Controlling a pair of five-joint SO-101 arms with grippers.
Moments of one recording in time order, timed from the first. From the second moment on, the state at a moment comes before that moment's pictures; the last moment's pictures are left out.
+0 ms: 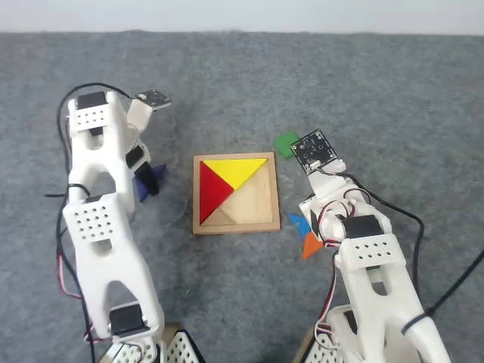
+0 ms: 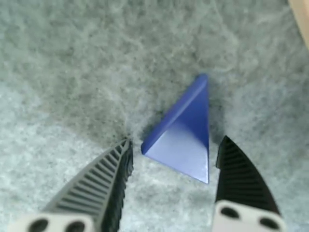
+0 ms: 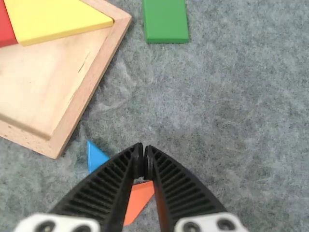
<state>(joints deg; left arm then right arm) -20.2 54.3 -38.0 96.8 -44.9 -13.1 -40.0 64.0 39.0 21.0</state>
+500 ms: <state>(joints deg) -20.1 54.6 -38.8 98.5 -46.9 -13.1 -40.0 64.0 39.0 21.0</state>
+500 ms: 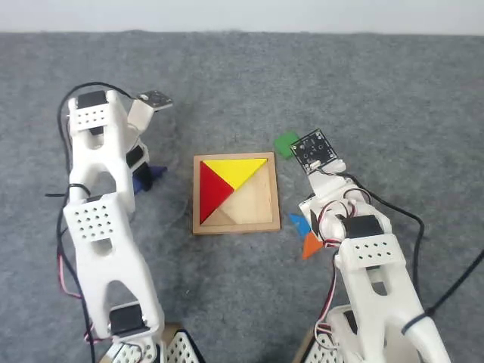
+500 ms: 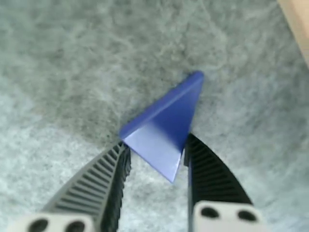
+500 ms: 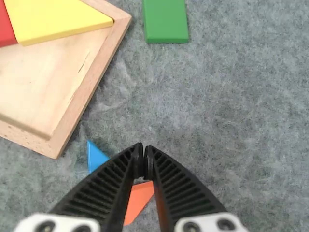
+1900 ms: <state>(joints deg) -19.1 62.8 -53.7 99.1 -50.4 -12.0 -40.0 64.0 39.0 21.0</state>
